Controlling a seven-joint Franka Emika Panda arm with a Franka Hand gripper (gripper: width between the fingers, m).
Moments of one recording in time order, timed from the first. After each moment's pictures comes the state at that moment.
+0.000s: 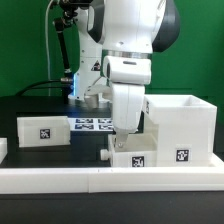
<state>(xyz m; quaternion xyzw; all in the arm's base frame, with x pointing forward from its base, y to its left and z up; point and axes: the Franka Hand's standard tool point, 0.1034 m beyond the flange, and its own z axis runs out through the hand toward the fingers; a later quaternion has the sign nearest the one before) 0.538 0.006 0.033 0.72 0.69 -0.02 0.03</state>
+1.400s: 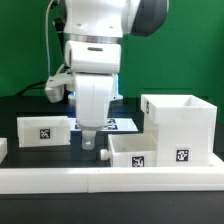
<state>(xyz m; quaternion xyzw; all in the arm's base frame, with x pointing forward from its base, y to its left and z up) 0.588 -0.058 0.054 0.70 0.71 -0.02 0.00</state>
